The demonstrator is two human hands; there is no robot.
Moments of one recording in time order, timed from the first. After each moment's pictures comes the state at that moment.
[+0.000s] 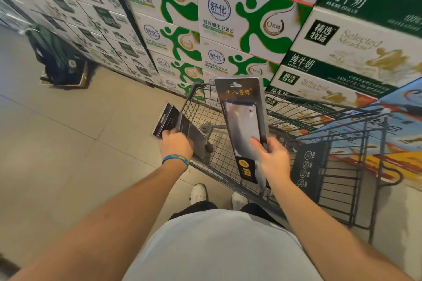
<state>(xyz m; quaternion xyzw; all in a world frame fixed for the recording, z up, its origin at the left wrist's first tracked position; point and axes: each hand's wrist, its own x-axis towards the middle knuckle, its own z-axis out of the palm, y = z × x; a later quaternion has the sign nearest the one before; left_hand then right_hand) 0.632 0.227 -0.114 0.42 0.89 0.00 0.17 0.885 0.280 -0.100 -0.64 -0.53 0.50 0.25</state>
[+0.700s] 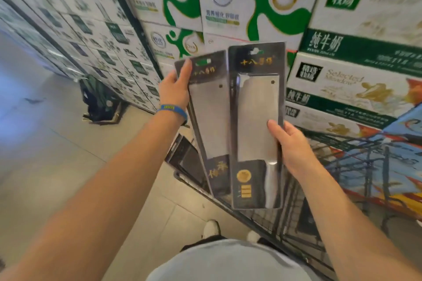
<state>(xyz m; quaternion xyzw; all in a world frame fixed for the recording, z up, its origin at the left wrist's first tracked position) 0.627 0.335 0.097 0.30 0.76 0.53 0.22 0.904 0.359 0.004 -0.43 -0.46 0.70 0.32</state>
